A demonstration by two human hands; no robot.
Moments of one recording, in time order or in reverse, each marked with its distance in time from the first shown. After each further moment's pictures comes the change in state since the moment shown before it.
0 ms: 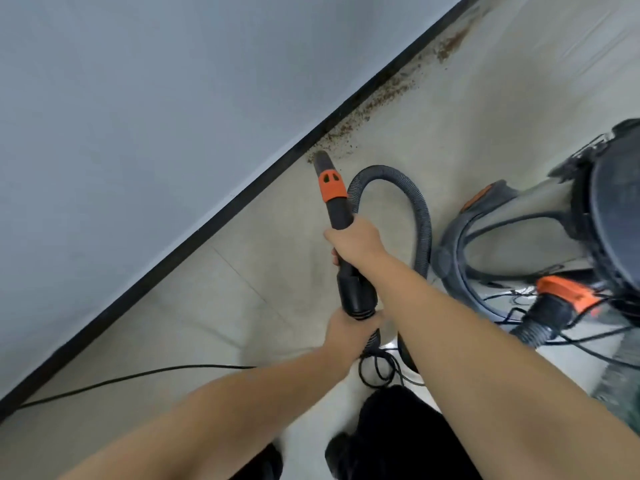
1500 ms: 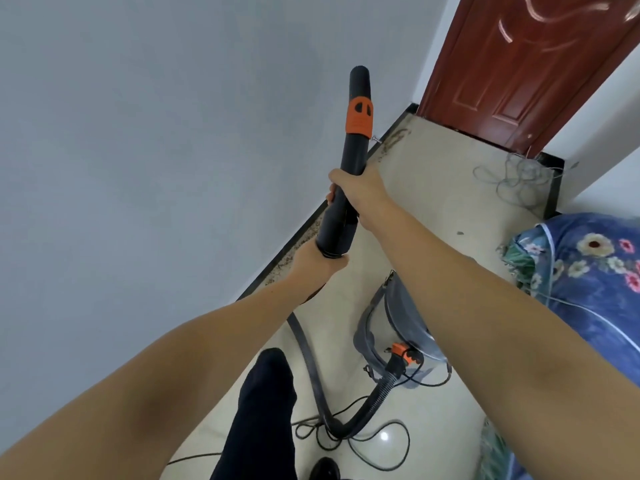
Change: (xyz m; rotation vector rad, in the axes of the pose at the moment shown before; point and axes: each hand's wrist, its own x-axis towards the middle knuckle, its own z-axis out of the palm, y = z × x) left_hand -0.307 0.362 0.092 0.515 0.047 0.650; right_hand -0.277 -0.346 -0.324 0.498 0.169 -0.424
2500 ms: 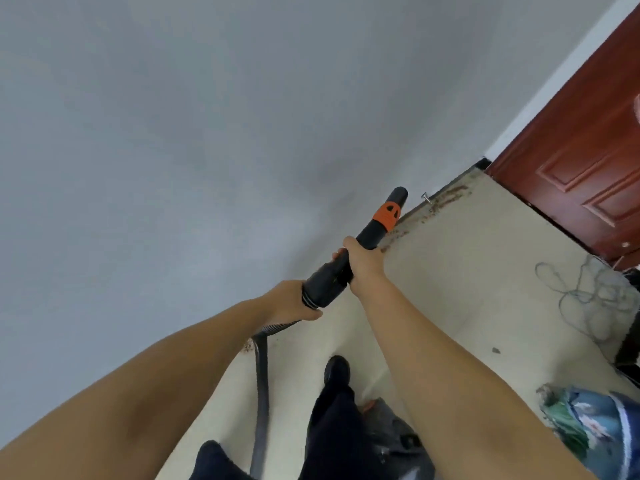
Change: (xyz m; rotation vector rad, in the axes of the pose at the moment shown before) left_hand 0.394 0.026 -0.055 0.325 -0.234 -0.162; right_hand 0.406 0.015 0.029 0.105 0.064 0.399
